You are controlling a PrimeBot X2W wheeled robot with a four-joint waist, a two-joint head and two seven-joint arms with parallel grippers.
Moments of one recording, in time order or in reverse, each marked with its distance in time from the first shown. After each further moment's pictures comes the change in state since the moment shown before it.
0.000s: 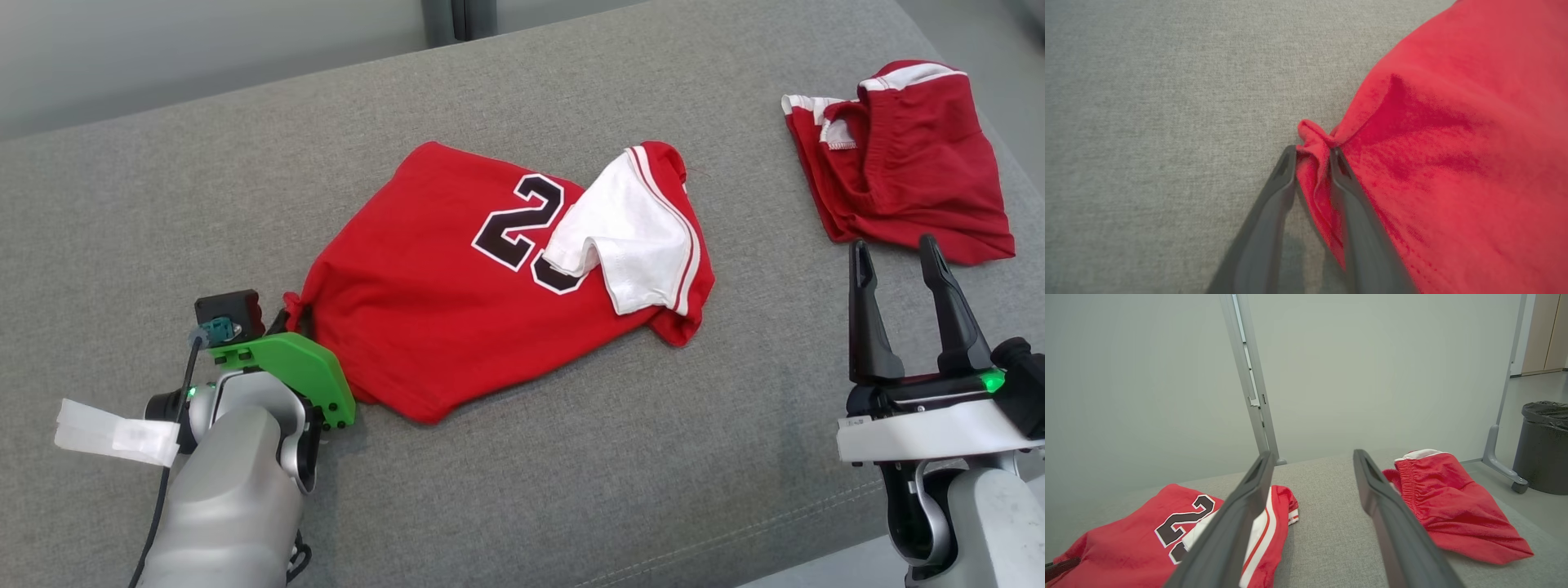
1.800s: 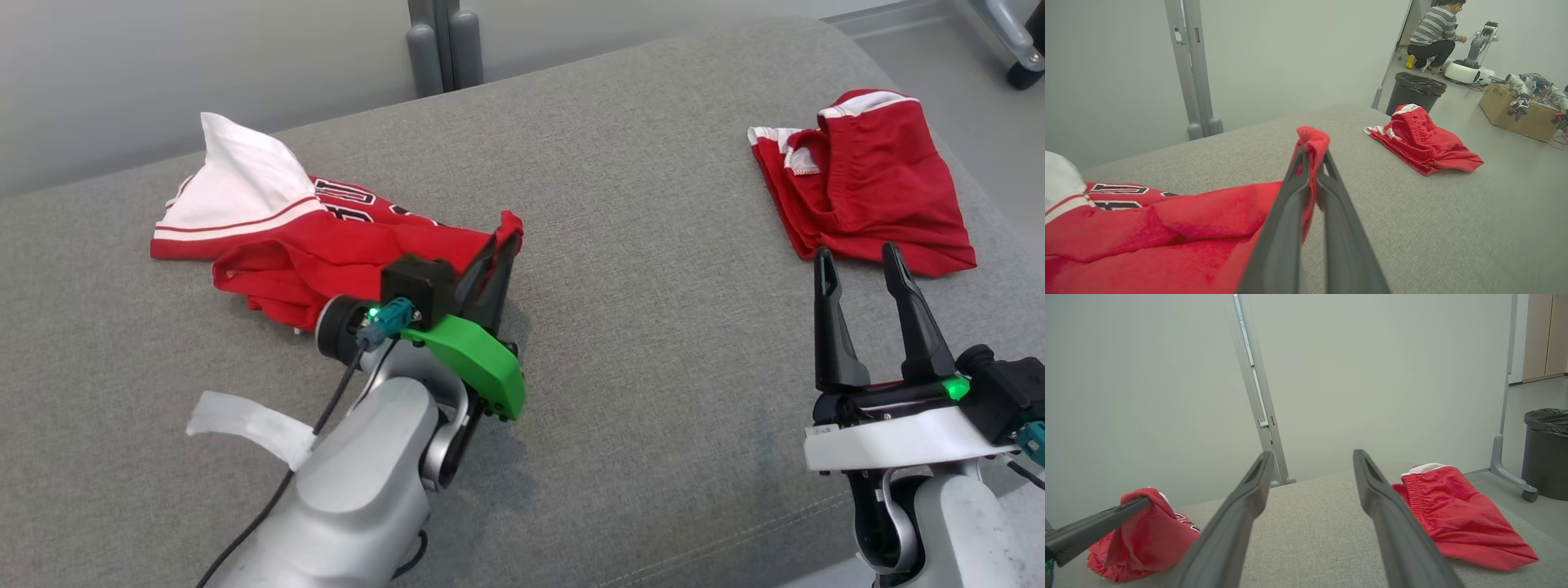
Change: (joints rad) left arm 0.032 -0.027 -0.419 -0.474 -0.104 -0.009 -0.106; right arm 0.007 0.050 0.030 -0.005 -0.009 0.000 0.000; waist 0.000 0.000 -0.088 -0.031
